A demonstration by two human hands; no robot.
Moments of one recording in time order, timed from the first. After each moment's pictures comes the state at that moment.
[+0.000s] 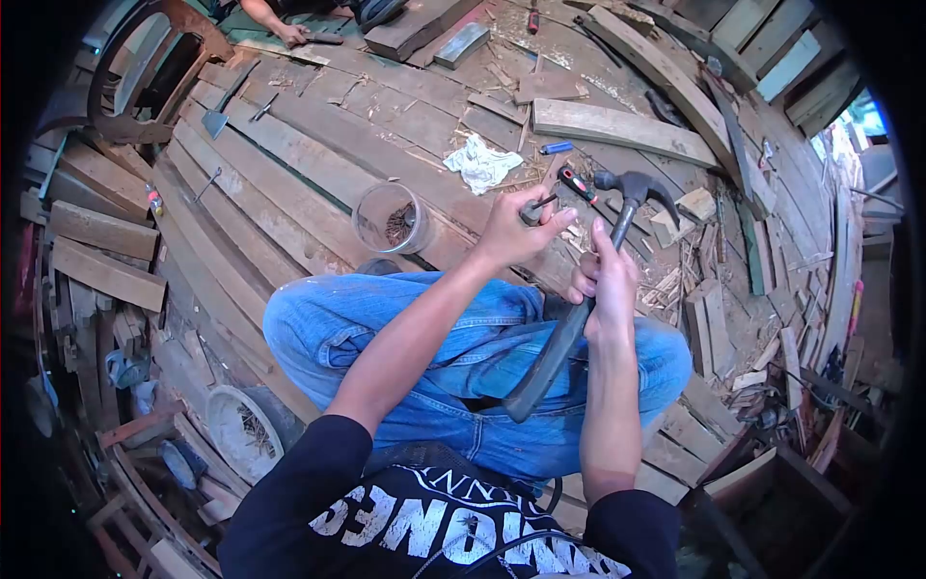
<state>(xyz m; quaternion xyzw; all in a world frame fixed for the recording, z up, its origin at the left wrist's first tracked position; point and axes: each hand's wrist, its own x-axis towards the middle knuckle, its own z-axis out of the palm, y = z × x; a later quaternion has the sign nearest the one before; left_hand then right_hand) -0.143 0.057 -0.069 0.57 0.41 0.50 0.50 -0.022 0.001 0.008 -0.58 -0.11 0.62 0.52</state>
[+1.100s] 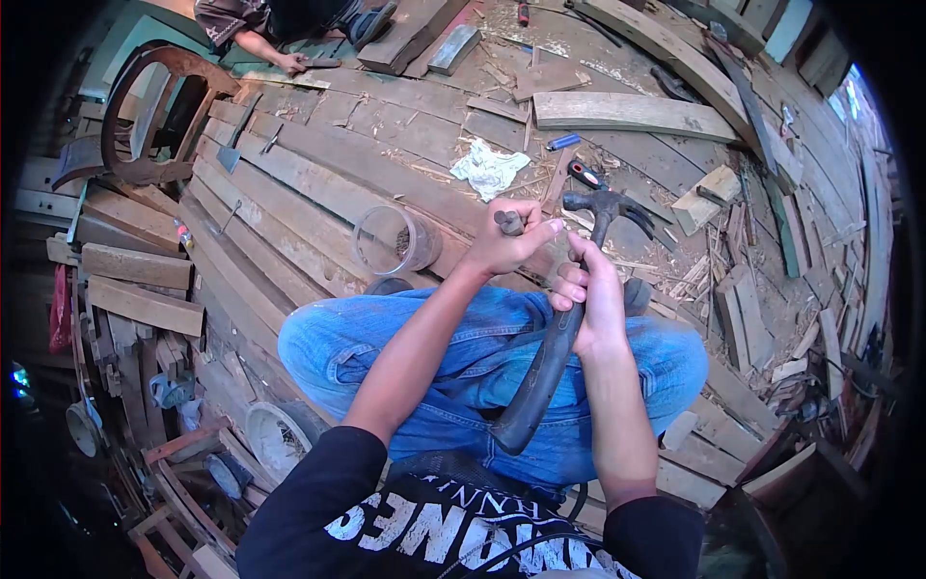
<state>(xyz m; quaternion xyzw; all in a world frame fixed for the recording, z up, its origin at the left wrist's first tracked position) -0.153 0.064 -0.072 0.62 0.40 0.40 0.54 -0.016 -0.001 -0.015 -0.42 0.08 0.75 0.50</state>
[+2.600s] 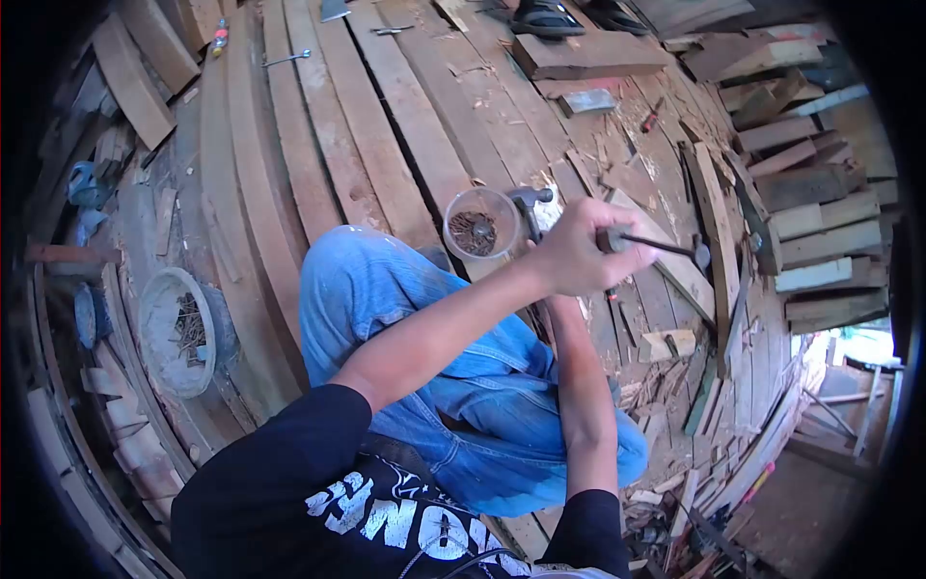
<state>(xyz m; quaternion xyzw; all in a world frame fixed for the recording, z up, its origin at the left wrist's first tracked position) -0.232 0.057 0.034 0.51 0.34 0.65 0.45 -0.123 0.106 -0.163 -0.56 -0.82 0.11 0.09</state>
